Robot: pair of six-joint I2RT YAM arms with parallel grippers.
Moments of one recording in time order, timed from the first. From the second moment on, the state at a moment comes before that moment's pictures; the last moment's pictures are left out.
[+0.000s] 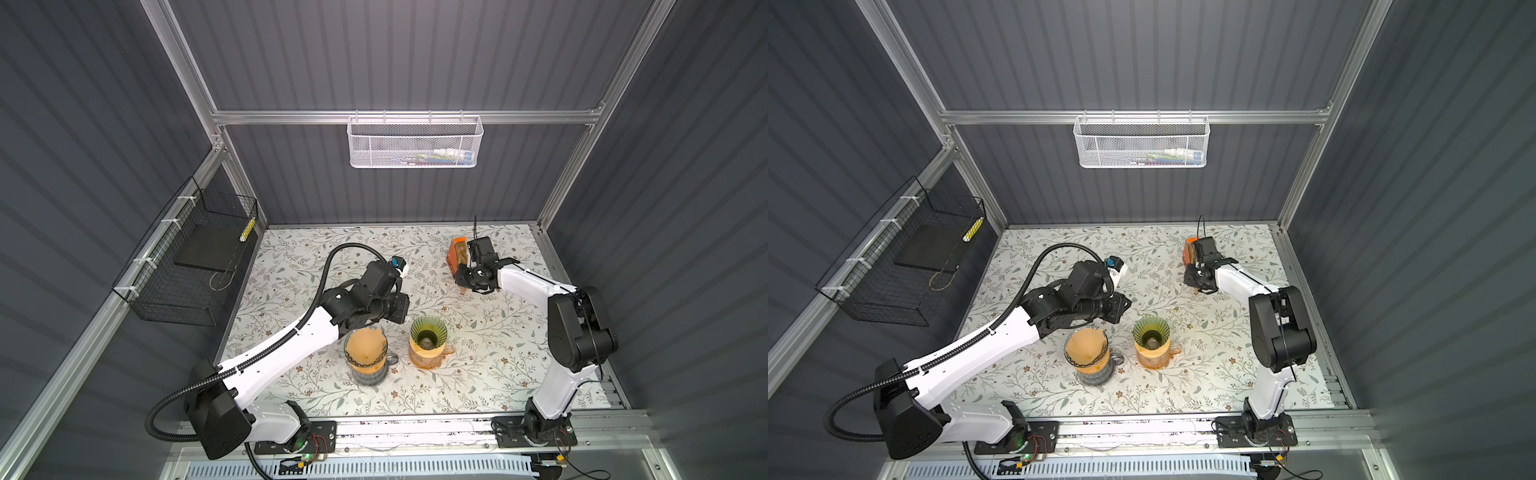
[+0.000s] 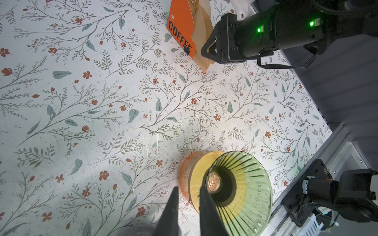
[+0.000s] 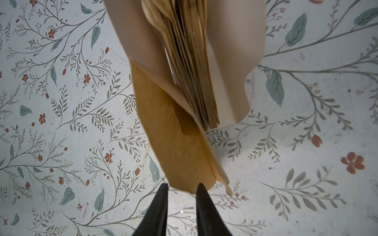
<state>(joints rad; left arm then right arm) -0.84 1.35 1.21 -0.64 0.04 -0.37 0.29 1.82 1.23 -0.41 -0.02 0.44</state>
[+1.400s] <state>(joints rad) -0.82 1.35 1.20 -0.62 0.05 -0.37 0.28 1.86 1.27 -0.41 0.03 0.42</state>
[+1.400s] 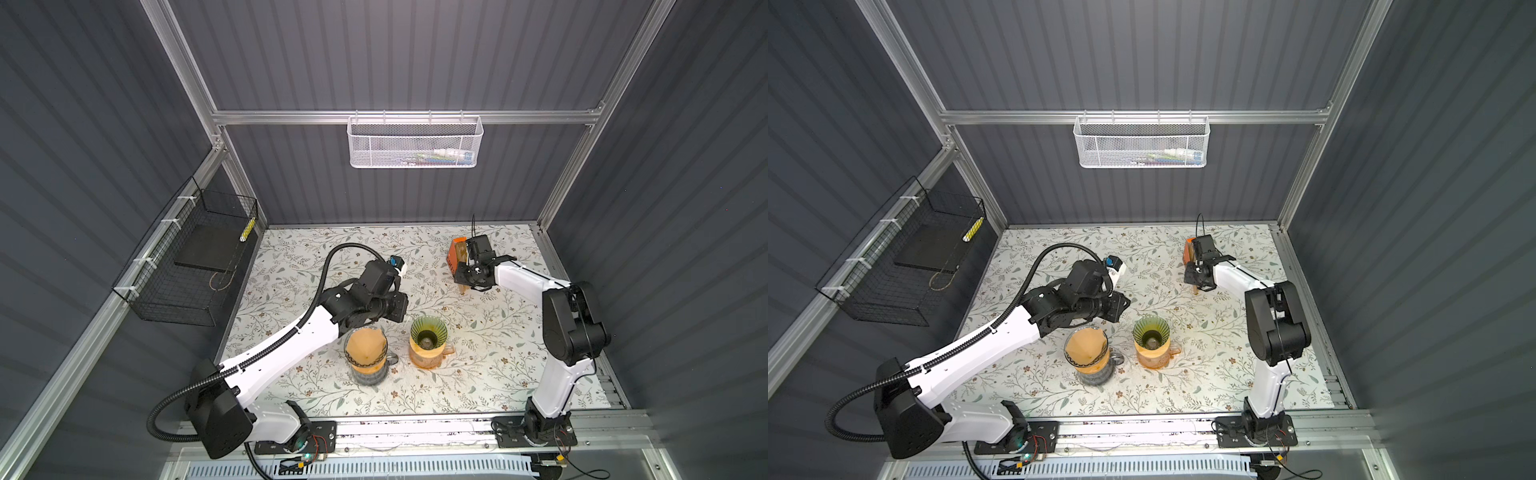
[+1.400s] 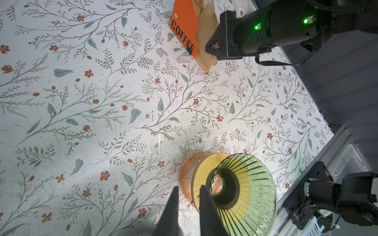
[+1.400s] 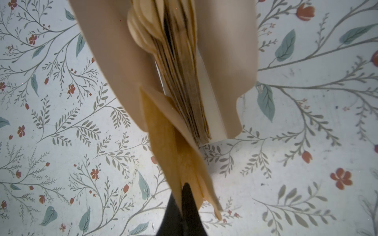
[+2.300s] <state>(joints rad) -0.82 1.37 1.20 -0.58 0.08 -0.38 0.28 1.60 1.10 -0.42 0.00 0.47</state>
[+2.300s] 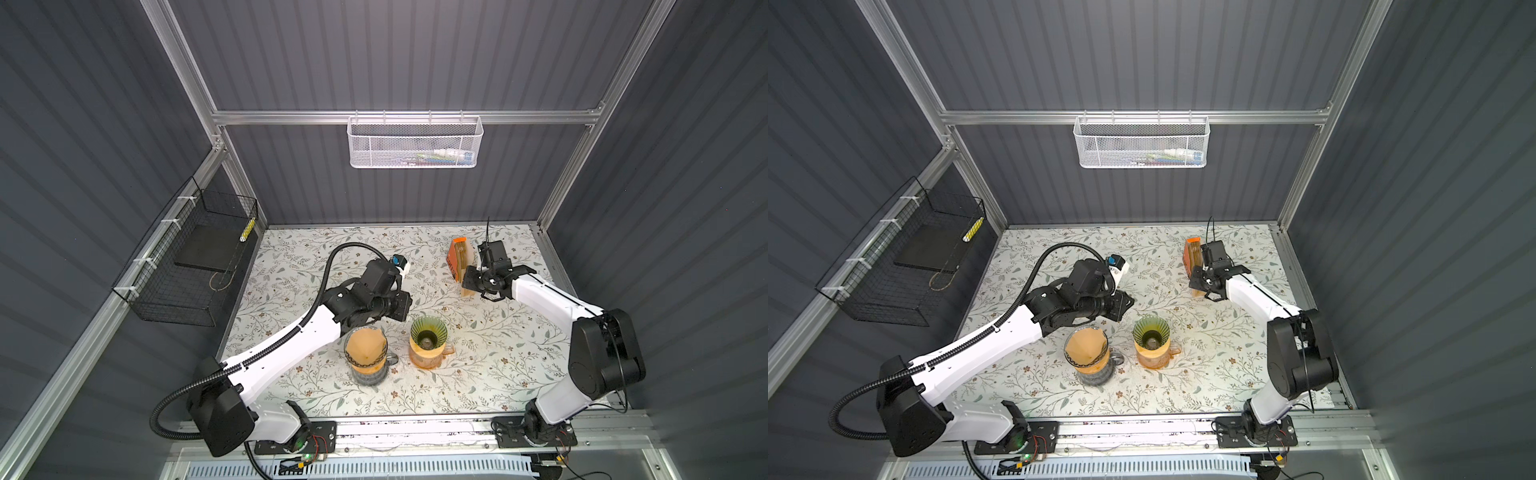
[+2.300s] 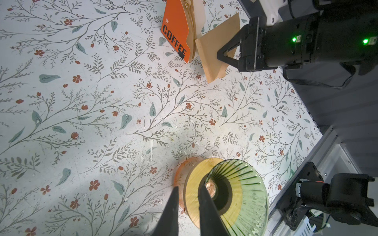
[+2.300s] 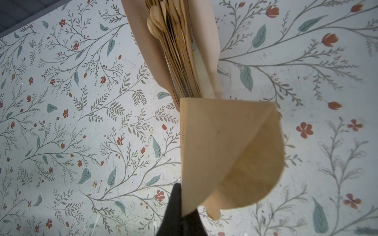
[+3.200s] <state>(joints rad) -0.82 1.37 1.22 -0.74 0.01 -0.49 0.59 1.14 1.29 -1.01 -0.01 0.35</state>
